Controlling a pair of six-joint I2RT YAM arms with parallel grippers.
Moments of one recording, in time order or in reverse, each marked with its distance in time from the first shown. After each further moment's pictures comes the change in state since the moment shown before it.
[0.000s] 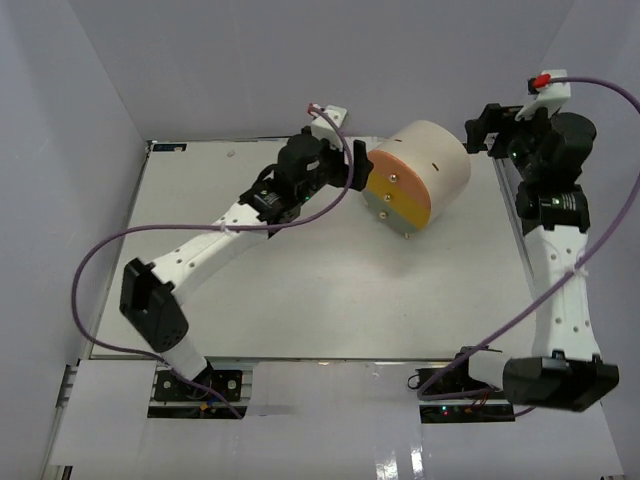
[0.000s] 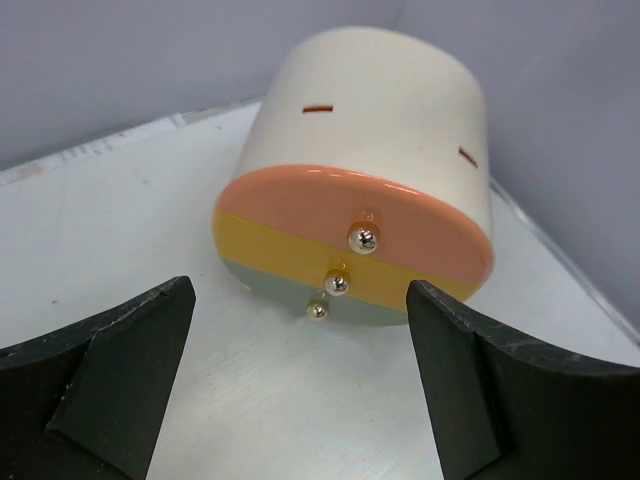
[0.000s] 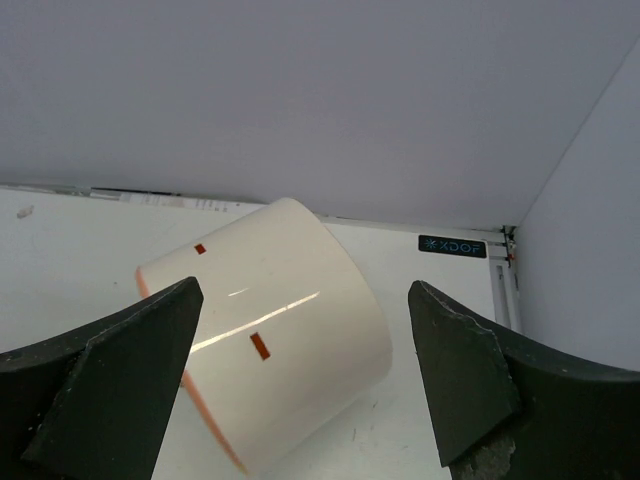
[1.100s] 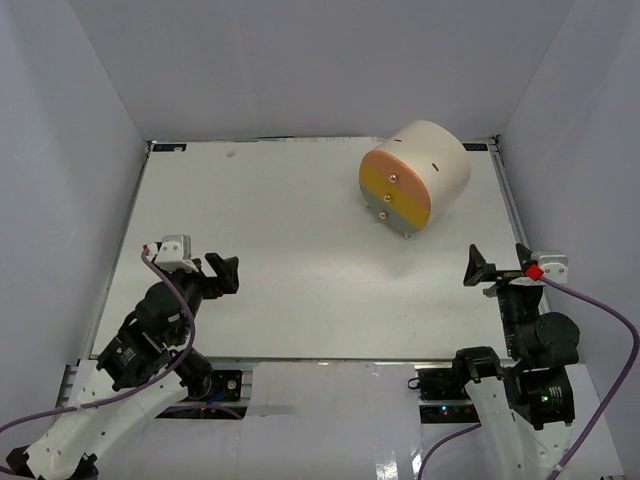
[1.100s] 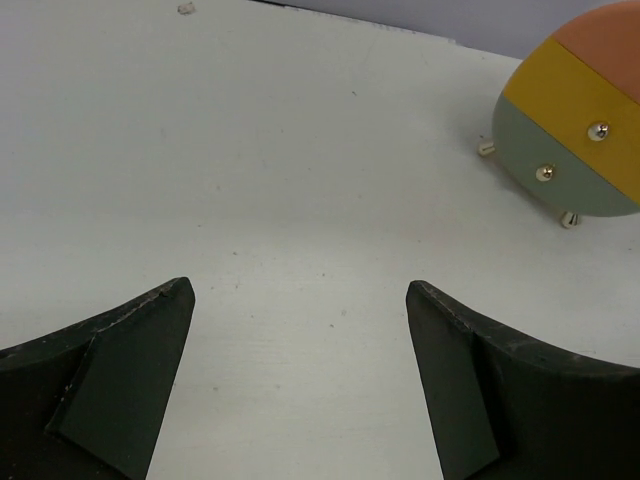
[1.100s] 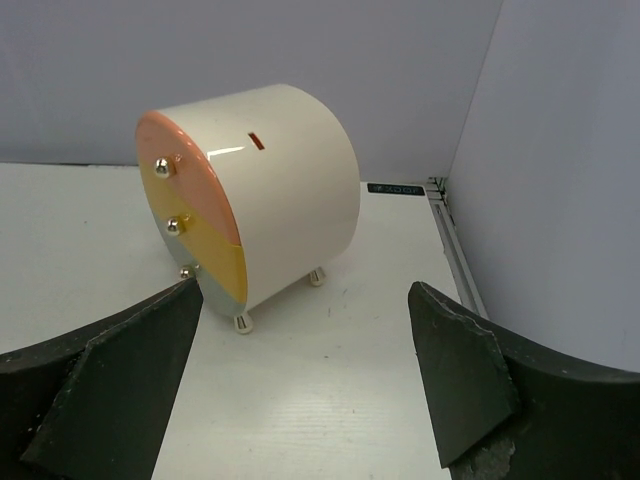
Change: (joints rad) left arm 0.034 -1.403 -0.918 -0.505 -0.464 -0.165; right arm 0.235 -1.233 -0.835 -0.125 0.382 -0.085
